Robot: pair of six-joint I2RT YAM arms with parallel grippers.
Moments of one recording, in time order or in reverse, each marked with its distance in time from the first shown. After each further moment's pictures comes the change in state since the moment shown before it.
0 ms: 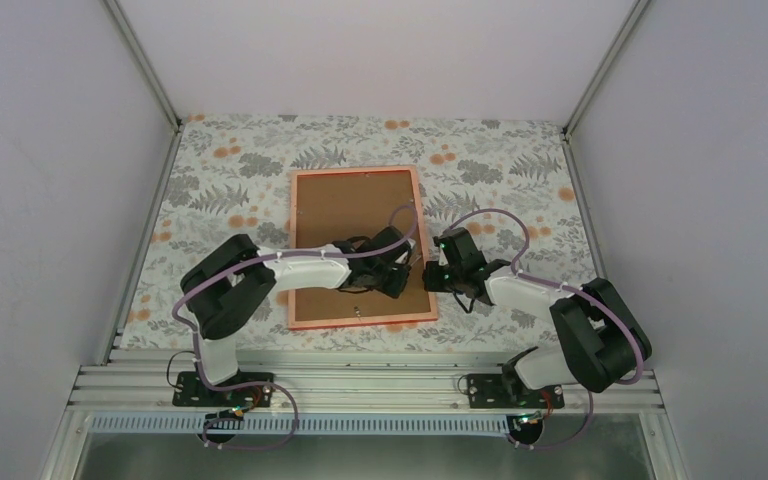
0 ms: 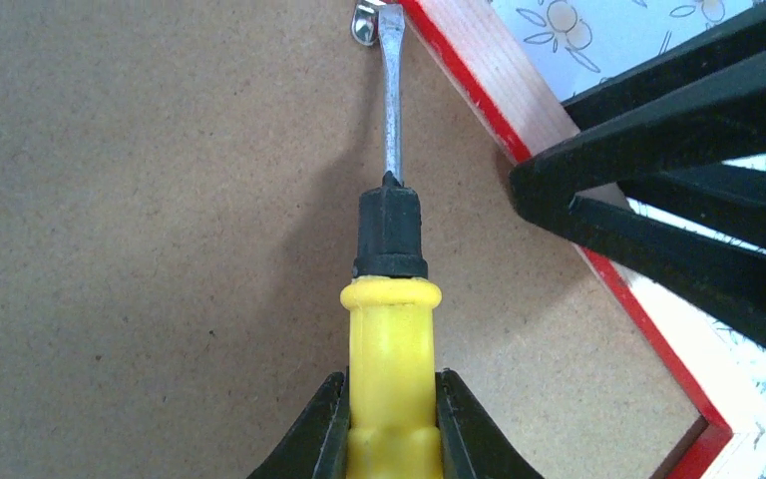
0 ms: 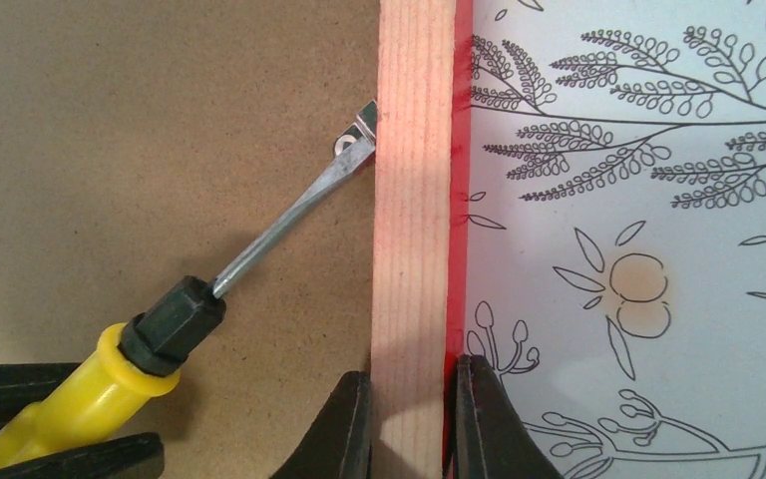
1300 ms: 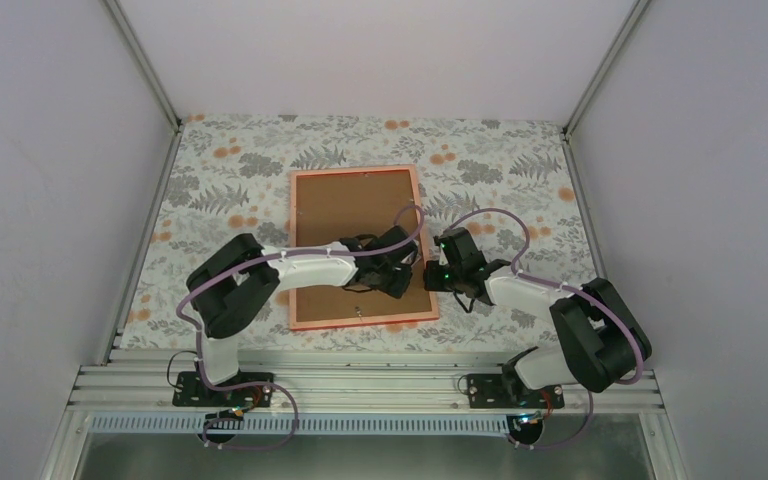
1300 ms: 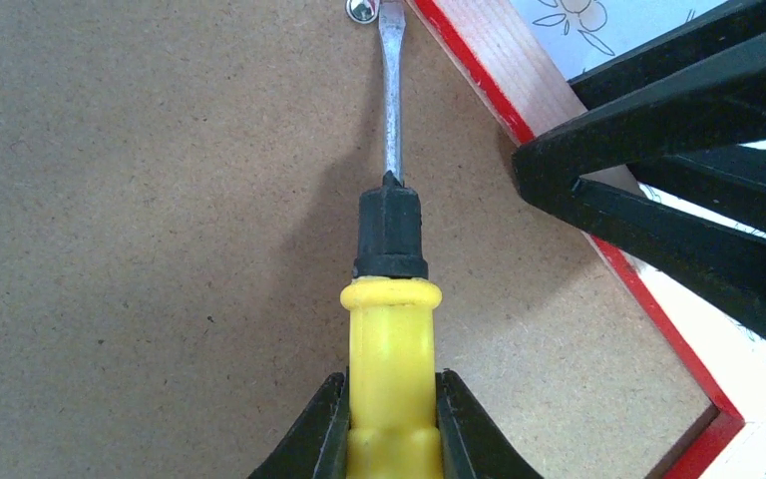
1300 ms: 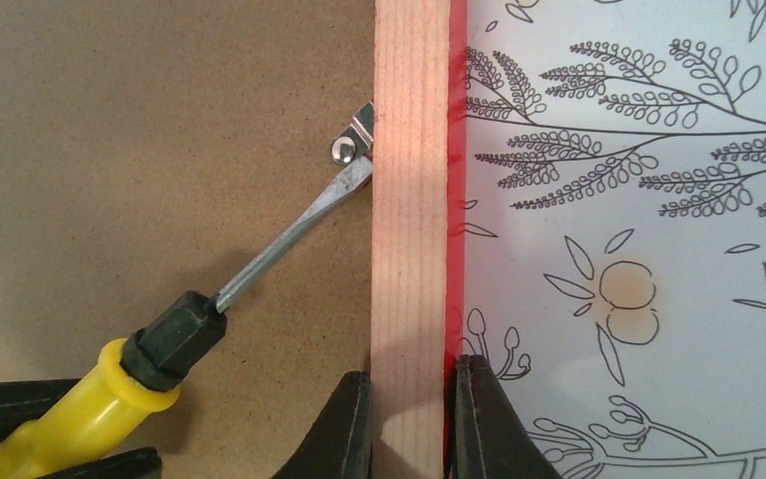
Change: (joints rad) left arm -0.016 0.029 0.071 -0.098 -0.035 0.000; right arm 0.000 0.000 0.000 0.005 0.010 -0.002
